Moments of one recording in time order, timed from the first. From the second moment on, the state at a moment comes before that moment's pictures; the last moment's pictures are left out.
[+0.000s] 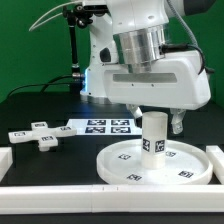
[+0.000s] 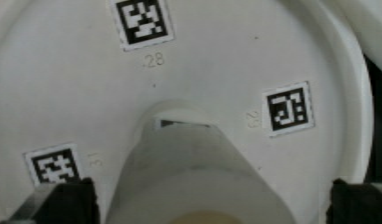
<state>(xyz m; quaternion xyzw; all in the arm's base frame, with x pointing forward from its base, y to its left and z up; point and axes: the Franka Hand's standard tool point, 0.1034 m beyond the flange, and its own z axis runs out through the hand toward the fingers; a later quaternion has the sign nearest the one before) 0.561 0.049 0.070 -0.91 0.40 0.02 0.09</state>
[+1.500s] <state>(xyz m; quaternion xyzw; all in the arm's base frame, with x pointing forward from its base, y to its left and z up) 0.566 0.045 0.071 -0.98 -0.20 -0.05 0.04</state>
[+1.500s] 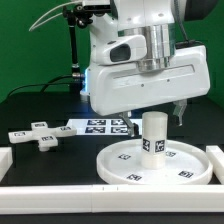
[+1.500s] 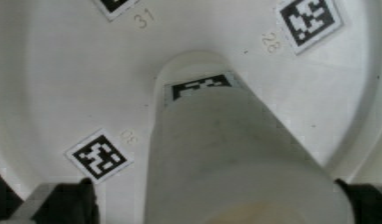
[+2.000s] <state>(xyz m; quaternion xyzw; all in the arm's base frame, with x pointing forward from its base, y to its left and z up) 0.557 0.048 0.063 -0.90 -0.42 -0.05 0.01</state>
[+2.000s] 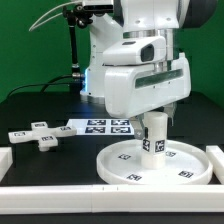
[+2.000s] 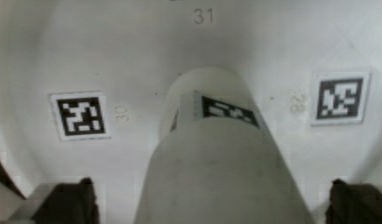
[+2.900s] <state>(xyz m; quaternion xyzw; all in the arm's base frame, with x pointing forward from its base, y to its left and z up) 0.563 0.042 0.066 -0.70 -0.71 -0.02 -0.04</state>
